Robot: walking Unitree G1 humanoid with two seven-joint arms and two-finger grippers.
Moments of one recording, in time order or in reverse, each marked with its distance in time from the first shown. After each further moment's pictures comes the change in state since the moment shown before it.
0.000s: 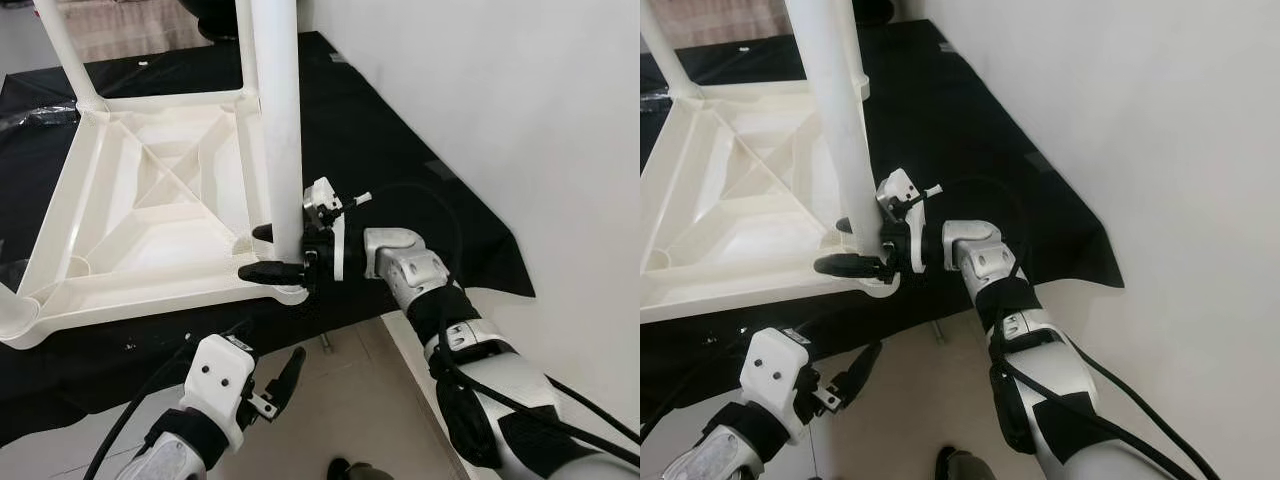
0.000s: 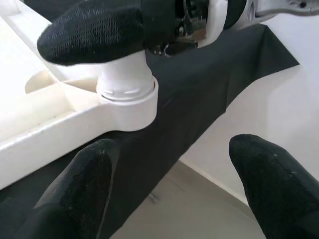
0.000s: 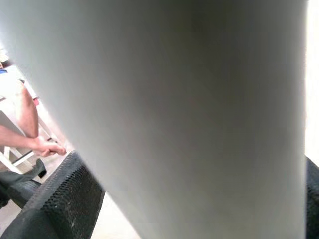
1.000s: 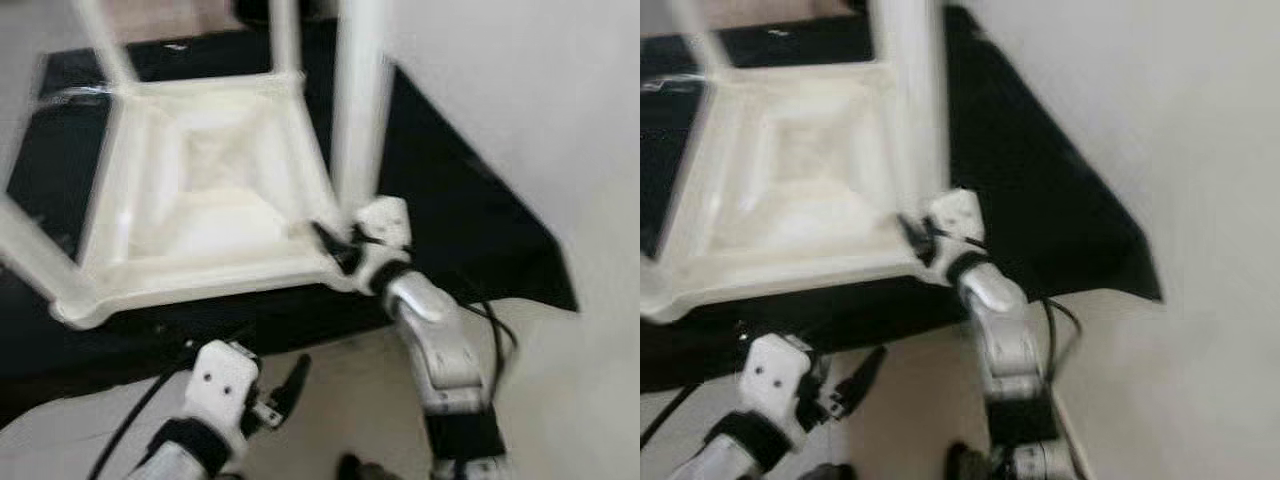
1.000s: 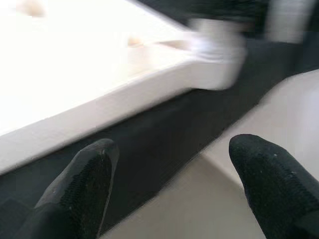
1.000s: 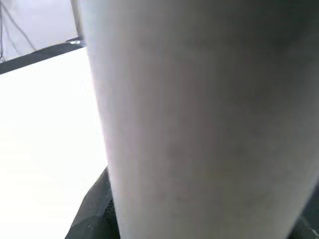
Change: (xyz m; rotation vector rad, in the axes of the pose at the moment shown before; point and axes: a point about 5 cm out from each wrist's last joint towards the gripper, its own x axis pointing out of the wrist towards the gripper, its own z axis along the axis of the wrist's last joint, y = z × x) left arm -0.002 0.002 0.001 -0.004 0.008 0.009; right arm -0.055 0.058 -0.019 -0.203 -0.124 -1.069
